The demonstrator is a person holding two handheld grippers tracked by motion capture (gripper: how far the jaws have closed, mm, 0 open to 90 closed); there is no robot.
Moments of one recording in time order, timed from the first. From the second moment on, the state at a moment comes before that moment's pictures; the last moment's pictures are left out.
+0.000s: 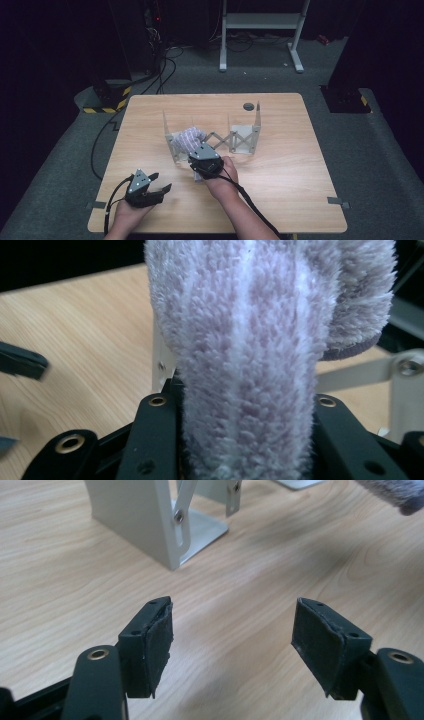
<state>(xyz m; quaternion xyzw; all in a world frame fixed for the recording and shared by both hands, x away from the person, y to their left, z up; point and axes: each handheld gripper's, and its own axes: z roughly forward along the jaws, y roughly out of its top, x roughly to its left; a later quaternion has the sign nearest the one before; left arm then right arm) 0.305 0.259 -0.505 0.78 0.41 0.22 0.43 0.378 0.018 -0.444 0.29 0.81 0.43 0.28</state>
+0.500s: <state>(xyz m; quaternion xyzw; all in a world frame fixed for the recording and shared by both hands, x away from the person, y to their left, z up) 0.297 0.281 -0.511 0.77 0.41 0.23 0.43 0.390 0.021 -0.502 0.32 0.85 0.35 0.22</state>
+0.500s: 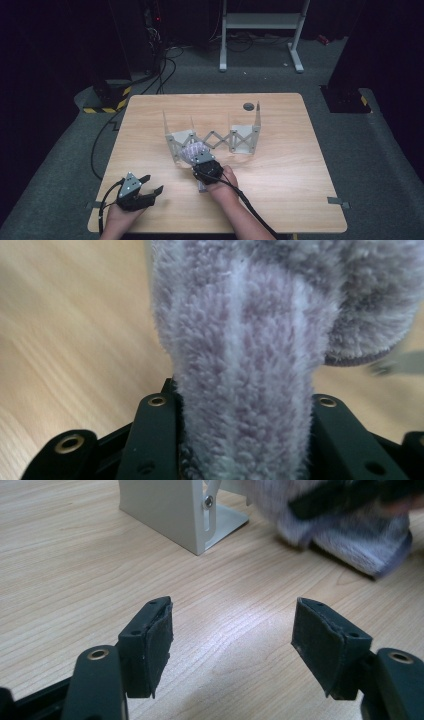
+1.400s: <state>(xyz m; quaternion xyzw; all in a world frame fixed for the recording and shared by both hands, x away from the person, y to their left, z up) 0.297 0.287 -0.512 0.76 0.41 0.23 0.44 0.371 0.066 -0.468 0.26 0.84 0.41 0.23</state>
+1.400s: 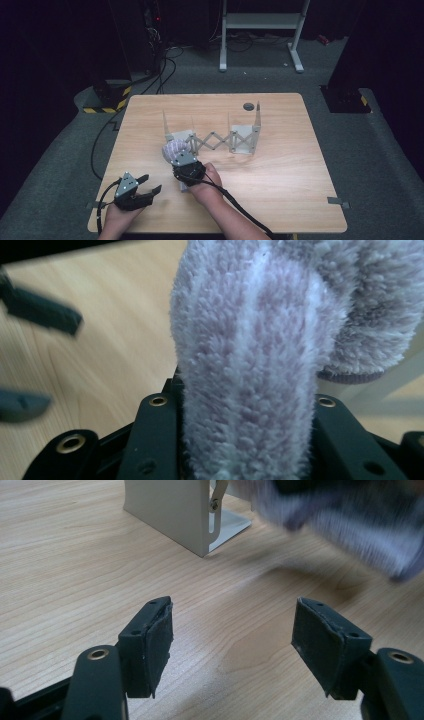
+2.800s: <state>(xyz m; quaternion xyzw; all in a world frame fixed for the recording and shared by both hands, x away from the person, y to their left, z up) 0.295 0.289 -0.510 0.76 0.42 0.22 0.44 0.376 0.073 -0.459 0.27 0.84 0.42 0.23</state>
